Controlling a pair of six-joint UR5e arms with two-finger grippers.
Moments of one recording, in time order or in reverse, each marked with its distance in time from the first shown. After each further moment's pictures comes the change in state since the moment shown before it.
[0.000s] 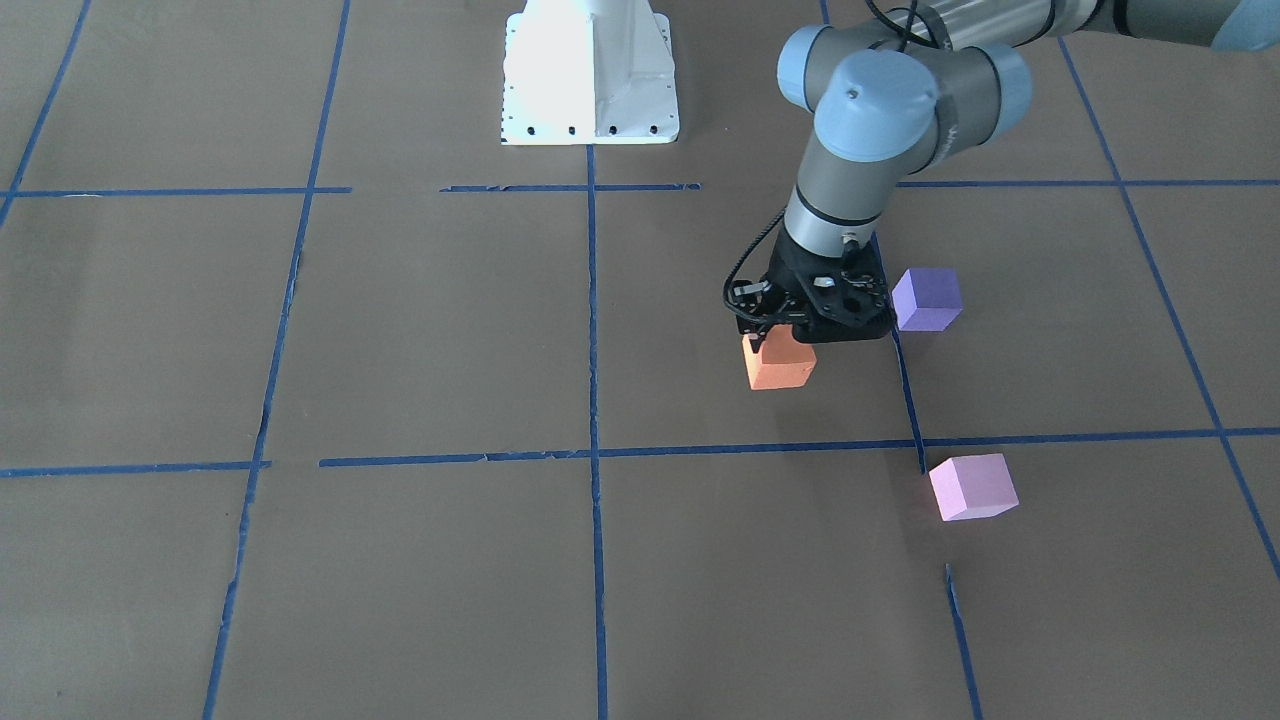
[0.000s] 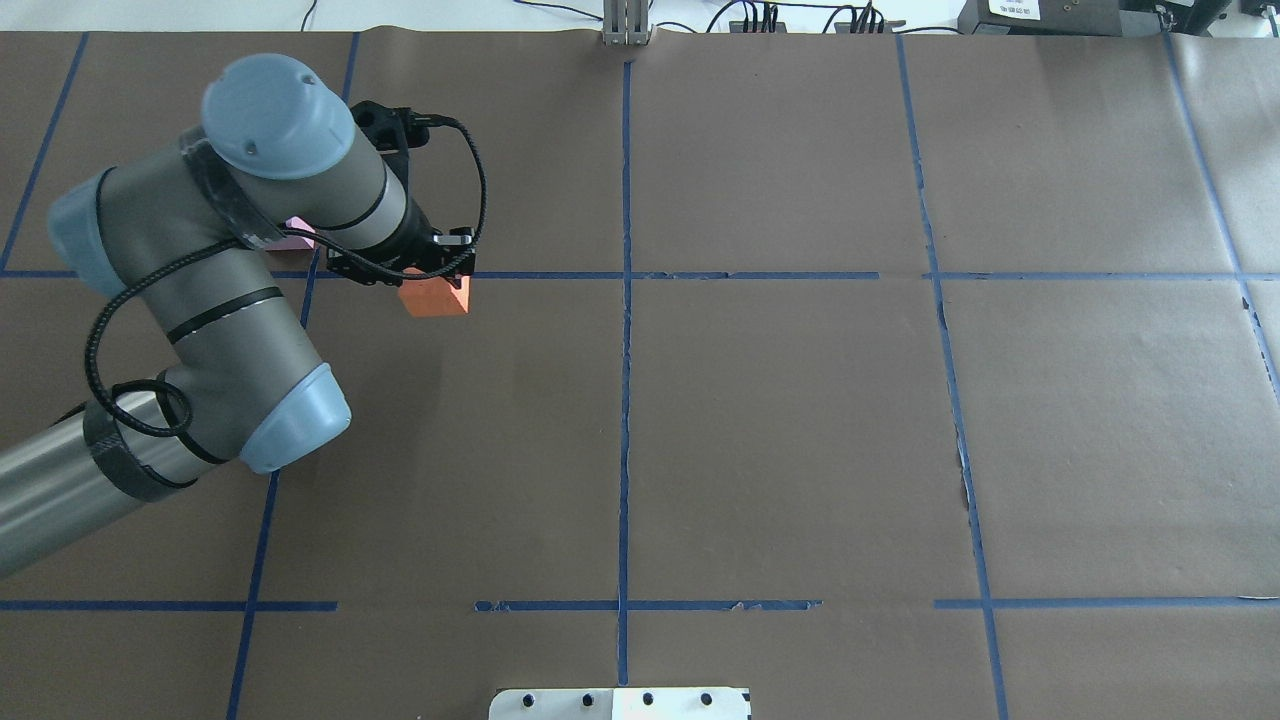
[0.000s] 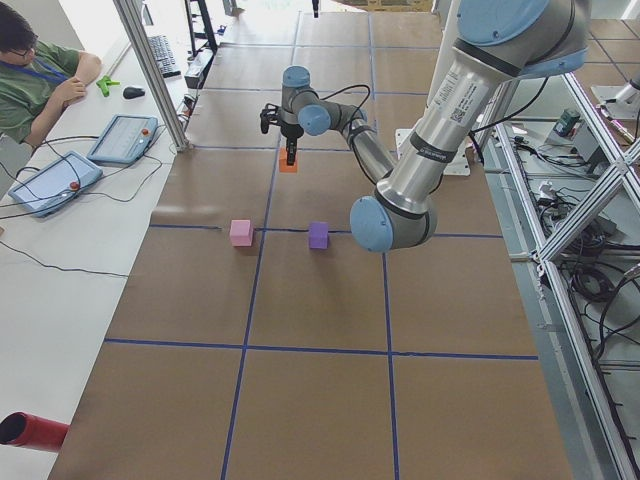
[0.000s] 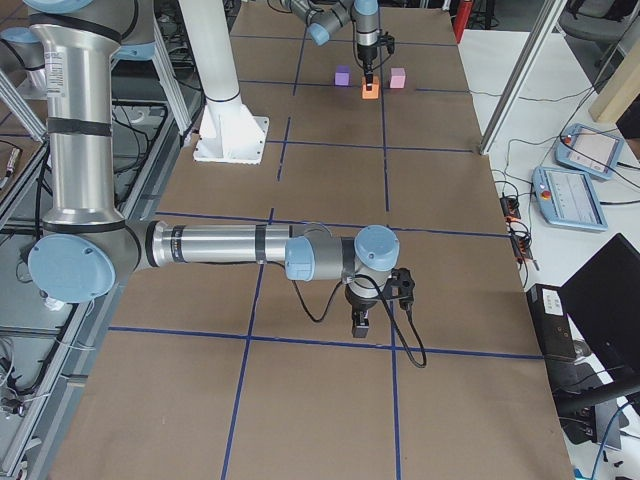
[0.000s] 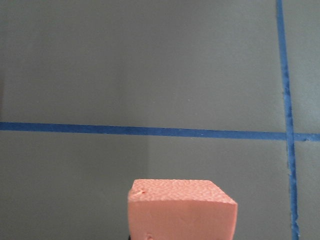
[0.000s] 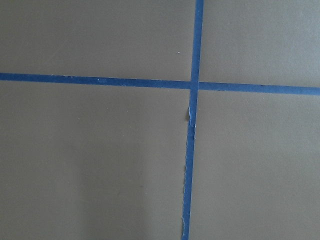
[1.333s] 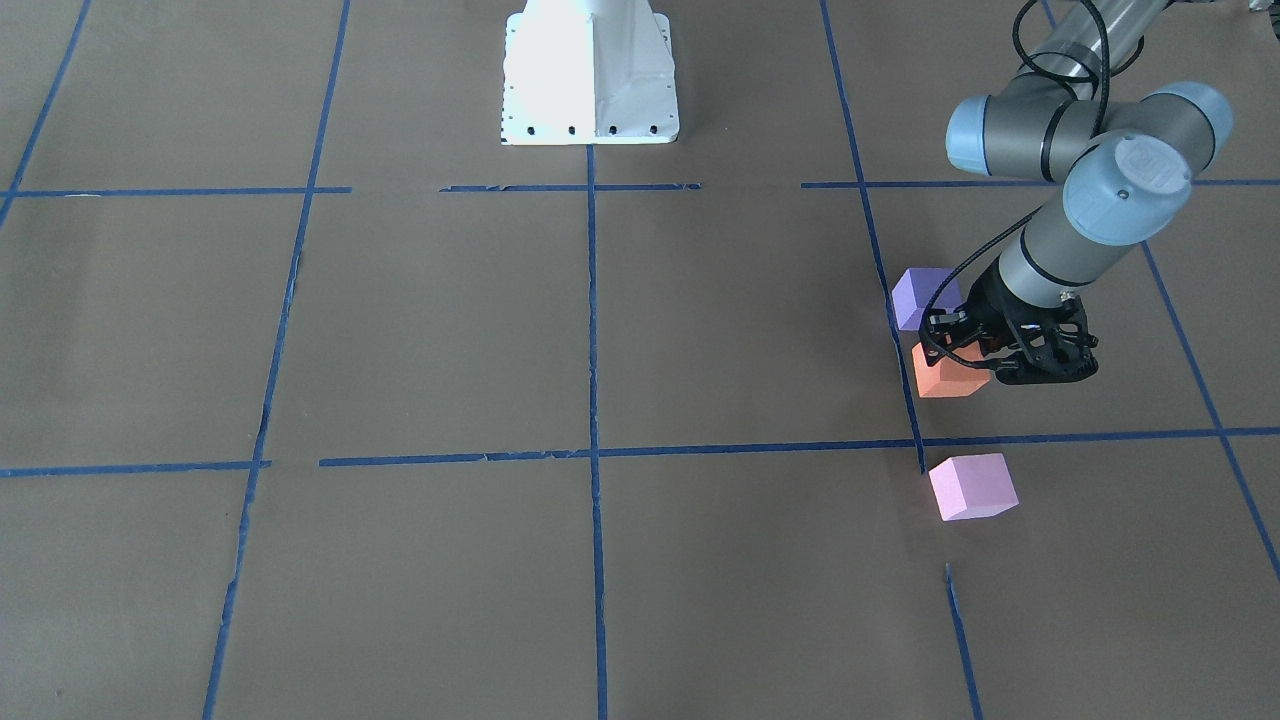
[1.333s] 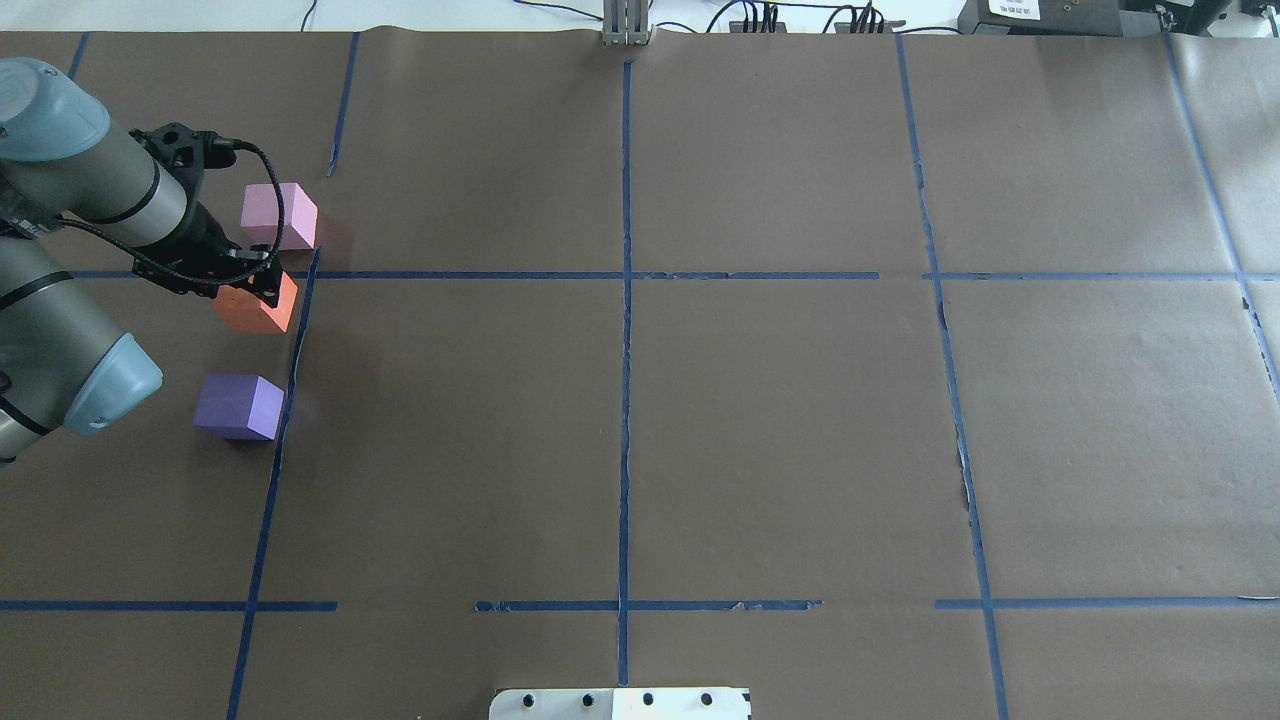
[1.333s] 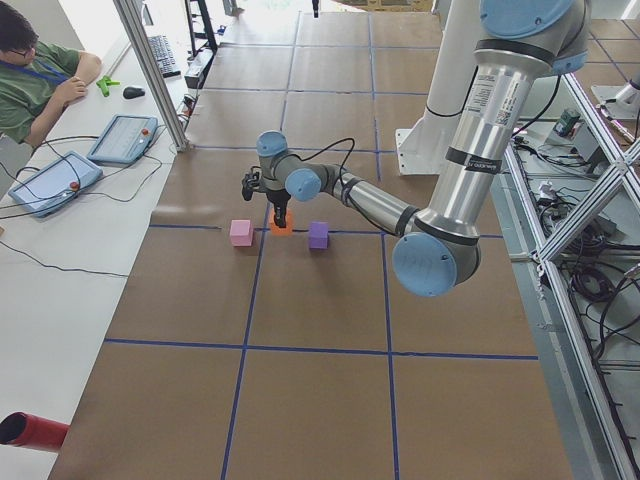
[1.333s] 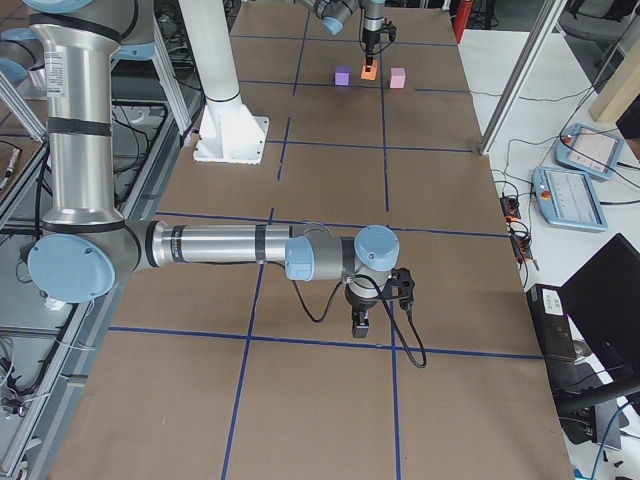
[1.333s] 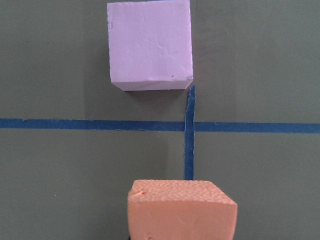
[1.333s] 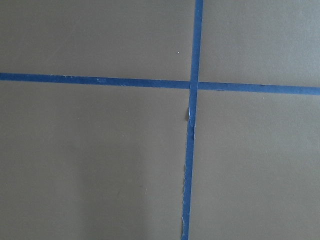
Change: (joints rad) left arm -0.154 0.250 0.094 -0.176 -0.190 0.288; right arm 0.000 0.000 -0.001 0.000 0.000 0.000
